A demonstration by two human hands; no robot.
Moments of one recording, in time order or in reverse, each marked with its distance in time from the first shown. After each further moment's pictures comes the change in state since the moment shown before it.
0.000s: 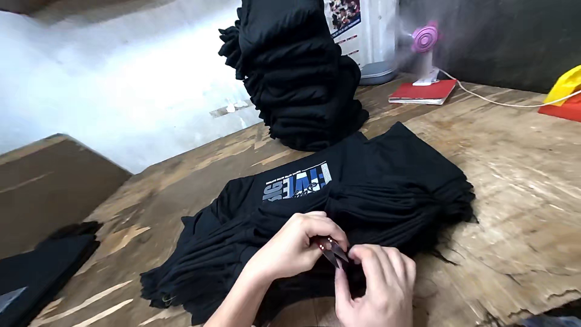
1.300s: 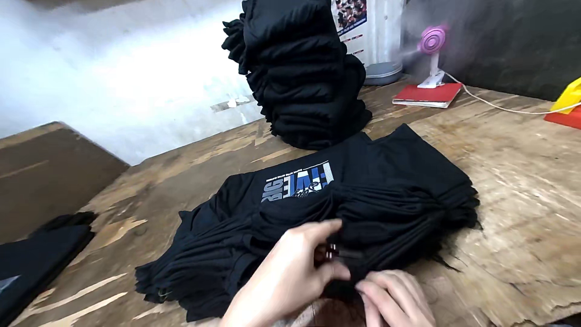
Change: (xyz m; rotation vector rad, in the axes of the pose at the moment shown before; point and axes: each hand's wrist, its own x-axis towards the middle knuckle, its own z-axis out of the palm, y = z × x) left_hand -0.015 0.045 0.021 0.465 0.222 -0.357; right_hand -0.023 0.040 -0.033 0.196 -0.162 -0.180
